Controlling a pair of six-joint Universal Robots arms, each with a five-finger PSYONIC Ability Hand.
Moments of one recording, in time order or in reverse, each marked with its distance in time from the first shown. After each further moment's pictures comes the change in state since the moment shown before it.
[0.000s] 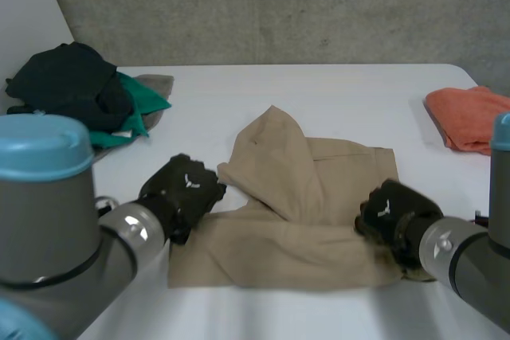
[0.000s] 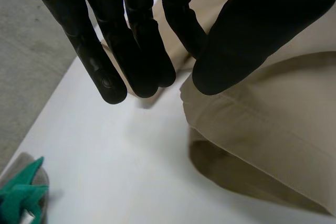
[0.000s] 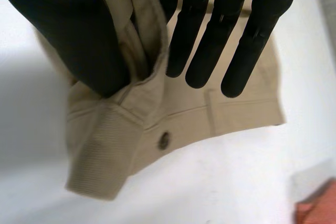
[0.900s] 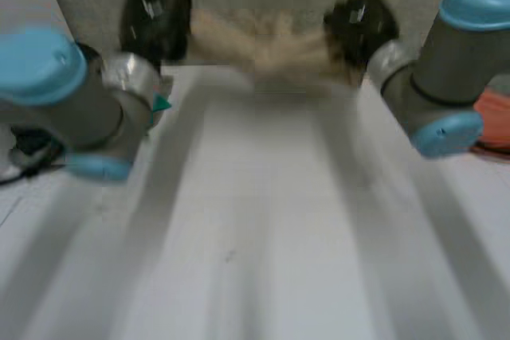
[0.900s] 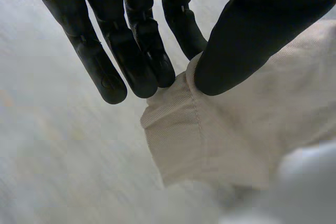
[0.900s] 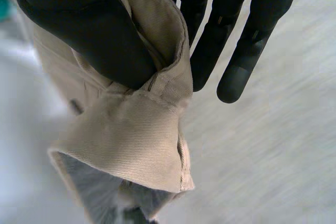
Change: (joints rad) left arm 0.141 -0.271 0.448 0.587 -0.018 -0.372; right arm 0.016 0.533 -0.961 -0.313 -0.050 0.382; left_hand 0.000 0.000 0.000 0.000 -0.006; right_hand 0.206 0.263 0.284 0.288 0.275
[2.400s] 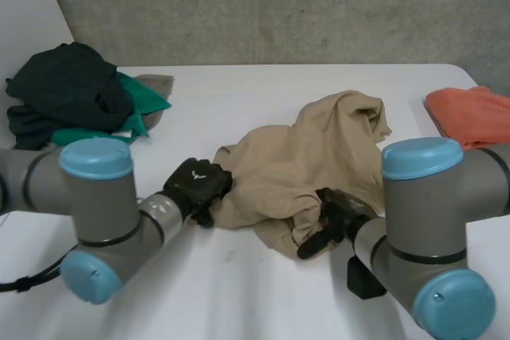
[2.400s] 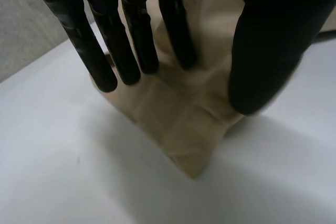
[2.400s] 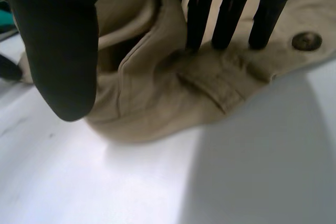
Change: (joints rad) left arm -0.033 -0.102 -0.340 -0.280 0.164 0.074; right arm 0.150 -0.177 0.785 0.100 0.176 1.083; left_hand -0.221 -0.336 -0.335 -0.338 -0.311; right_hand -0.630 -0.689 -0.711 -0.736 -0.718
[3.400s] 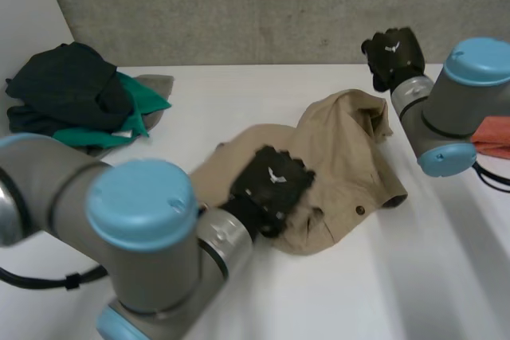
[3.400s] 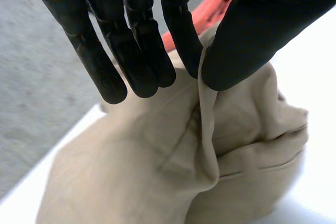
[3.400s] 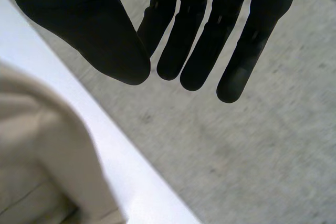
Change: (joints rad) left arm -0.344 0.167 0.014 0.019 -0.126 0.028; right arm -0.277 0.304 -0.680 -0.355 -0.147 -0.941; left_hand 0.185 0.333 0.331 0.337 0.306; right_hand 0.641 0.695 0.699 0.730 0.719
